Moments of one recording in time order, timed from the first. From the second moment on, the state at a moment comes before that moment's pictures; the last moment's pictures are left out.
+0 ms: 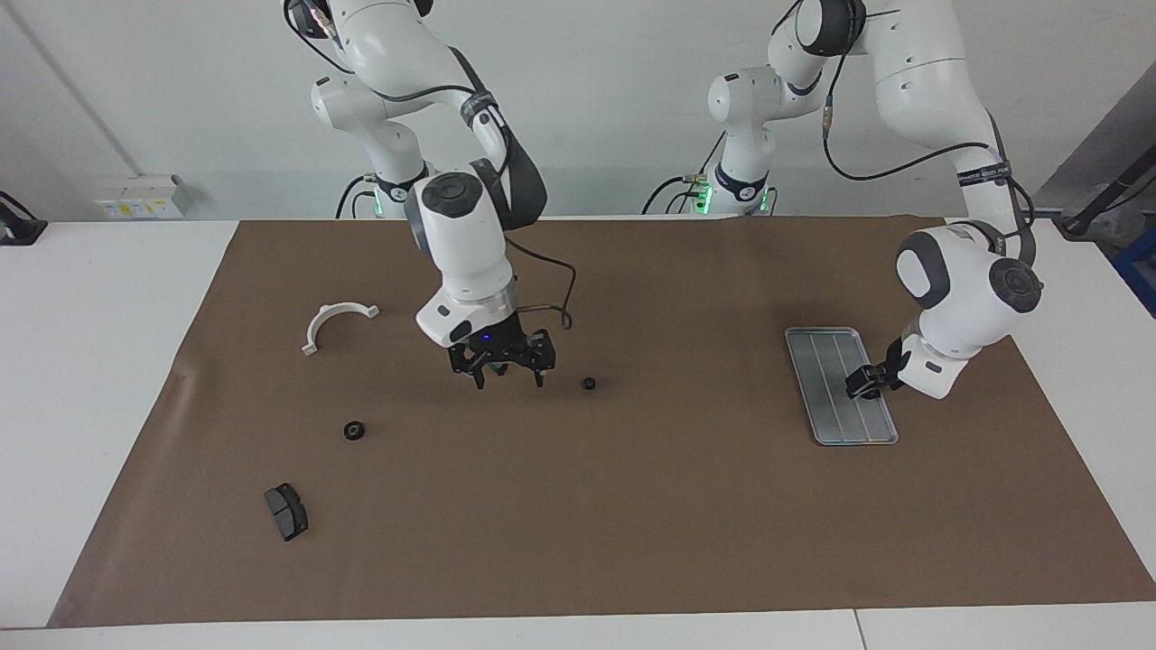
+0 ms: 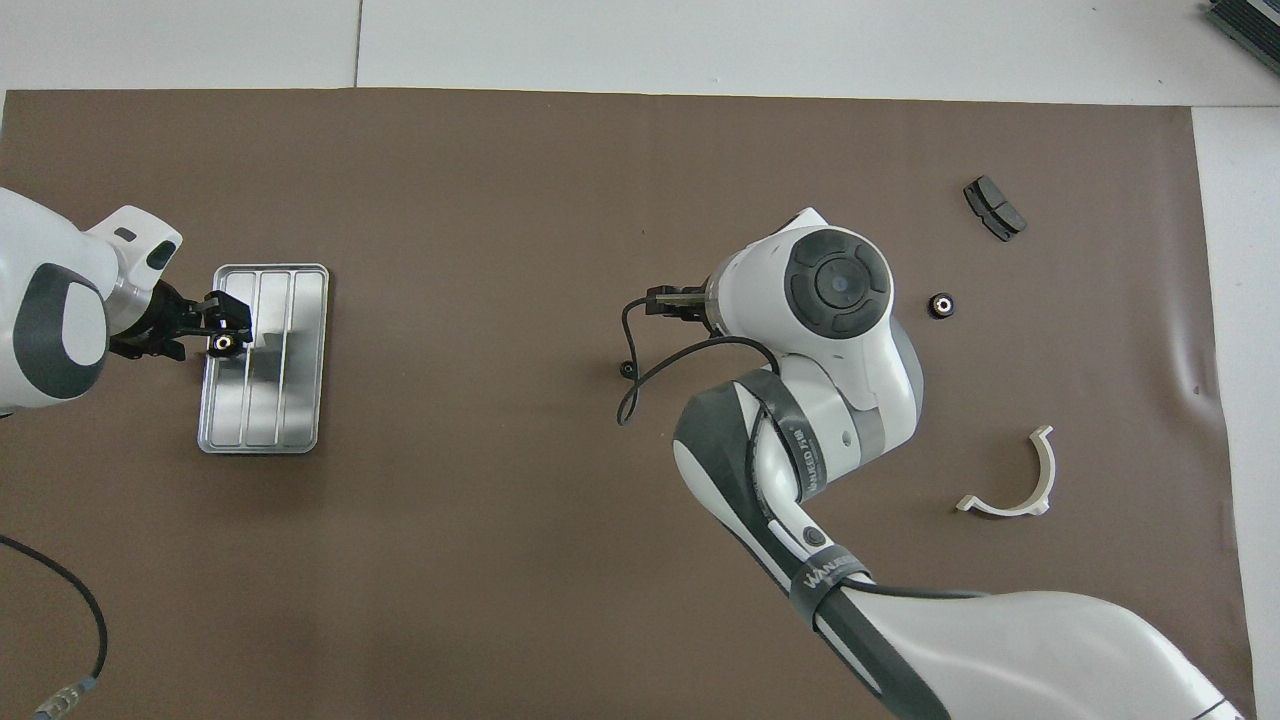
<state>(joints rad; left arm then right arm) 0.13 0.37 -0.01 -1.87 -0.03 2.13 -0.13 0.51 0.37 -0.02 -1.77 0.06 2.36 0.53</state>
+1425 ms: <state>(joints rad) 0.12 0.35 -0.02 -1.96 -0.03 2.31 -0.96 0.65 0.52 -0.03 -1.78 -0.03 2.48 0.61</state>
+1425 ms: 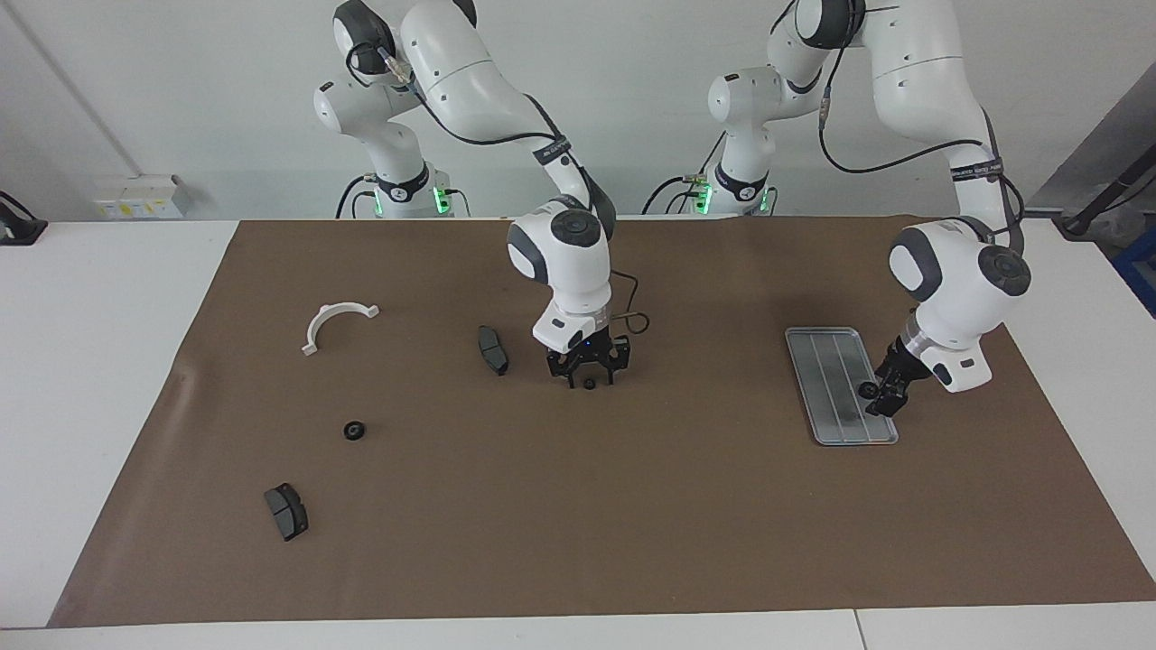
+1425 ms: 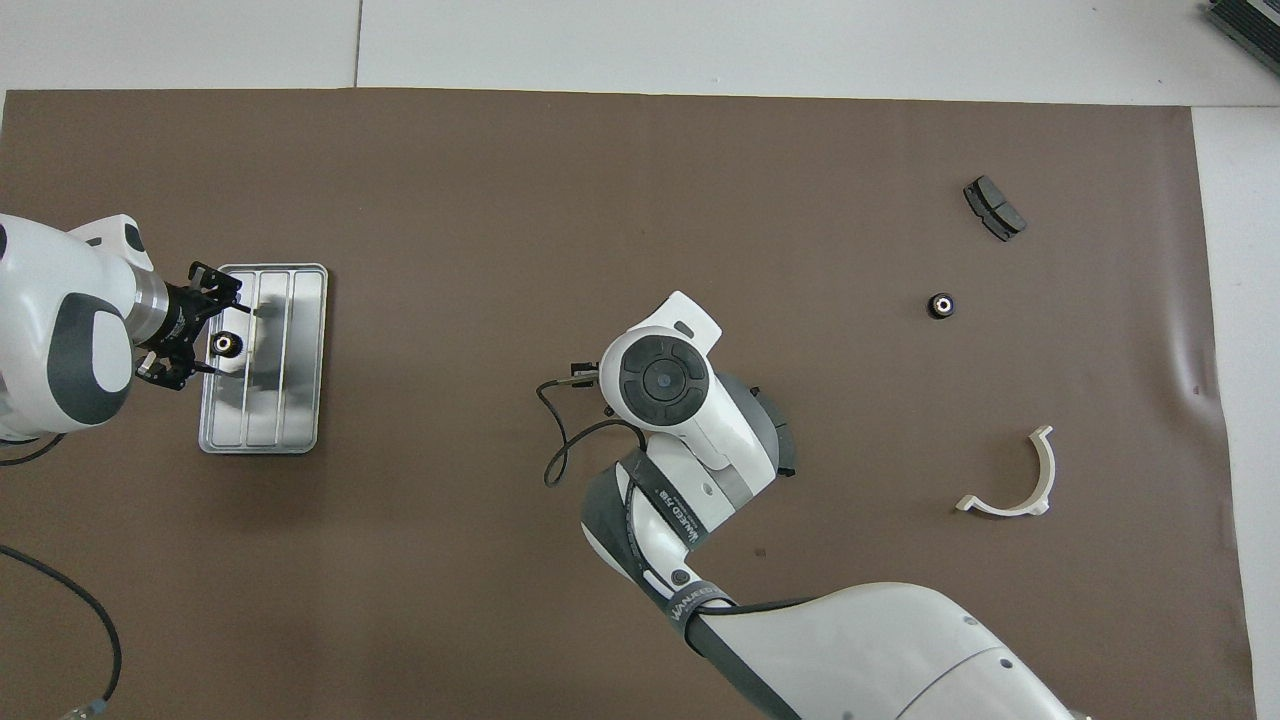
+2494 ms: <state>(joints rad) 0.11 0.34 -0.02 -1.97 -0.03 2.32 -1.00 0.63 0.48 -0.04 -1.76 -0.03 2.43 0.66</state>
